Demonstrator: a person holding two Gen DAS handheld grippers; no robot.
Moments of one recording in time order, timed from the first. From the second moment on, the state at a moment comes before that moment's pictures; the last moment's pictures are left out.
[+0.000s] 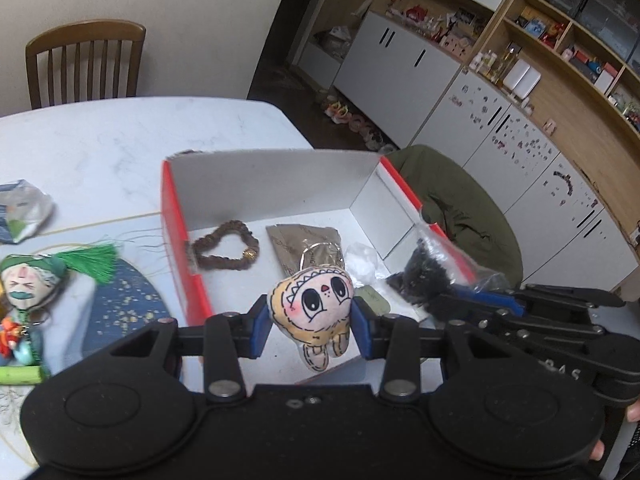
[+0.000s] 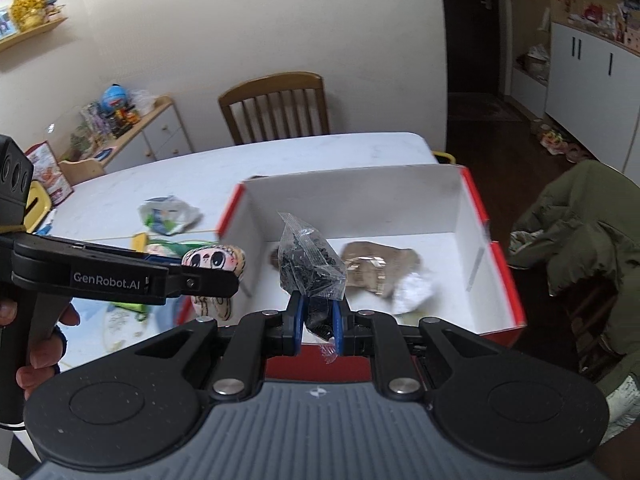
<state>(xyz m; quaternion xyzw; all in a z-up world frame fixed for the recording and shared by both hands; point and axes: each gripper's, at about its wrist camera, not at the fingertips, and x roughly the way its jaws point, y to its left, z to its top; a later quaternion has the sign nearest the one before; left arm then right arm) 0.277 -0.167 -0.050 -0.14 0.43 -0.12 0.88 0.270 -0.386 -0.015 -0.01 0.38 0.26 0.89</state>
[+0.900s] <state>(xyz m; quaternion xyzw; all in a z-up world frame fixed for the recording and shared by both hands) 0.381 -0.198 -0.100 -0.10 0.50 -0.04 0.86 0.402 -0.383 -0.075 -0.06 0.45 0.19 0.87</state>
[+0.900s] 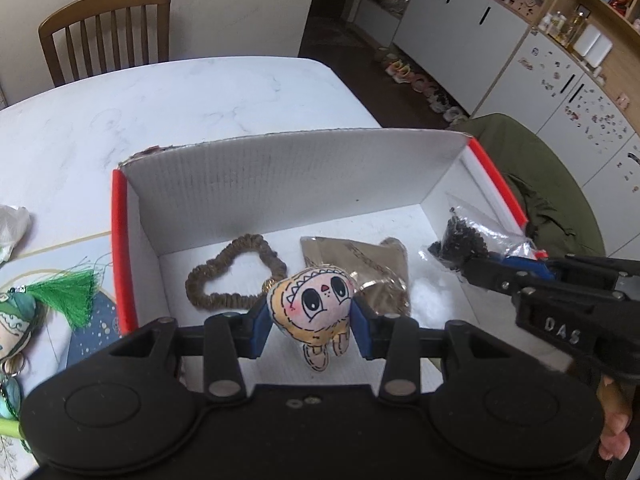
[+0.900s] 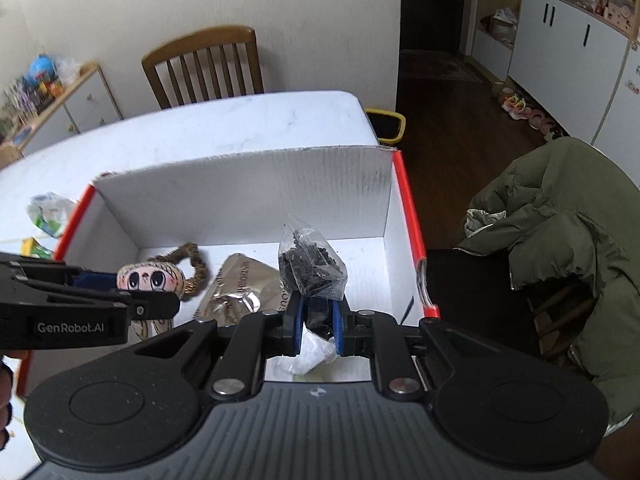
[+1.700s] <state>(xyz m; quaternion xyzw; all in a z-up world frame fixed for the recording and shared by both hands) 0.427 -0.204 -0.142 -0.06 0.56 -0.01 0.83 0.420 -0.376 -0.099 -0.09 0.48 0.18 0.86</state>
